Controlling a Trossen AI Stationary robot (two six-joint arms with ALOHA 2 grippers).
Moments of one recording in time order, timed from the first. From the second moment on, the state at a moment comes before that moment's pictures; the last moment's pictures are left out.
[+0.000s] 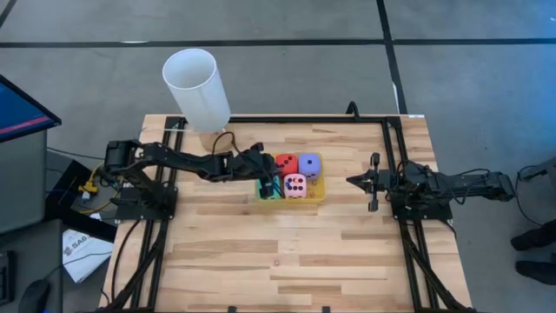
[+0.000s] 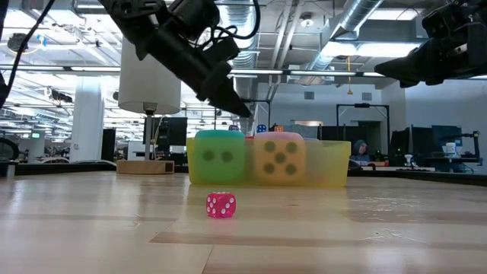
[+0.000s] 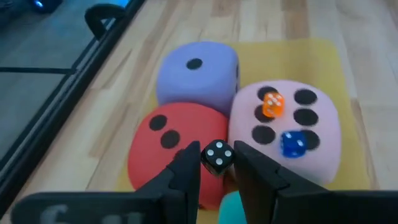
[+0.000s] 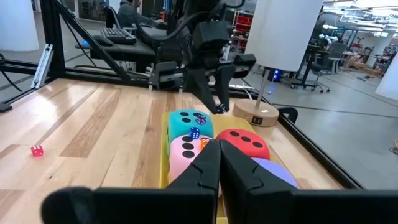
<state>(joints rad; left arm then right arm) 0.11 1.62 0.88 0.16 -0.23 0.12 0.02 0.18 0.09 0.04 0.16 -0.16</state>
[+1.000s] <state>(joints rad) 0.07 1.61 0.88 0.19 -0.06 0.12 0.02 0.18 0.09 0.04 0.16 -0.16</state>
